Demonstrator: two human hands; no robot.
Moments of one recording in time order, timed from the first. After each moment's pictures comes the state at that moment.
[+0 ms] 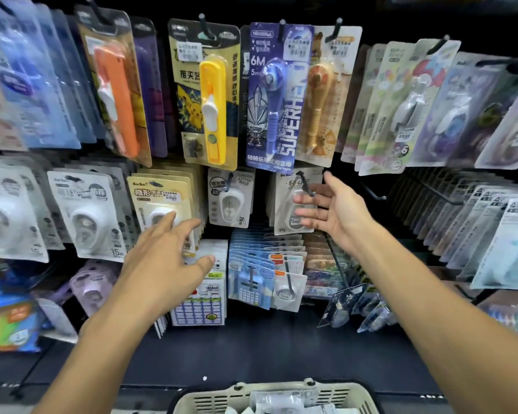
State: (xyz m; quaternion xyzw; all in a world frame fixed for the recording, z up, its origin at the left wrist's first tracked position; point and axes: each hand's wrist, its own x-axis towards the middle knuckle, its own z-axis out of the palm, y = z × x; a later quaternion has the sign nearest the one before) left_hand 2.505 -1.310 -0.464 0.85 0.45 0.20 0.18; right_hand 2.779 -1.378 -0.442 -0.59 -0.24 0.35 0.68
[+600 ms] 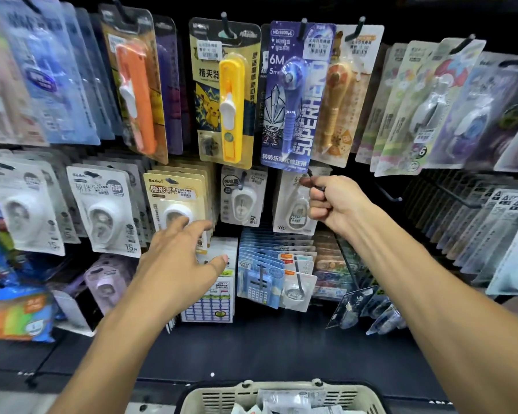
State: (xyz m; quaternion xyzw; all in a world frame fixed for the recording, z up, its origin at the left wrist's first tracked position) left_hand 2.501 -1.317 -0.460 0.85 0.46 0.19 0.19; right_hand 2.756 -1.355 -0.421 -0.59 -0.21 0.38 0.68
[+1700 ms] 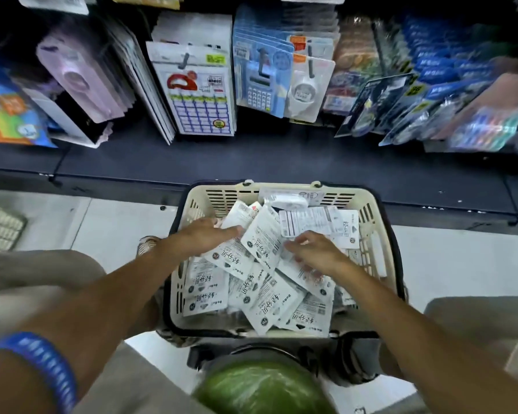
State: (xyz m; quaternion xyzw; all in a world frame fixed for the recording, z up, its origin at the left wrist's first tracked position) left_hand 2.463 -1.415 -0.735 0.69 0.54 -0.20 0.44; right_hand 2.661 -1.579 -0.766 -0.79 -0.26 0.52 0.19
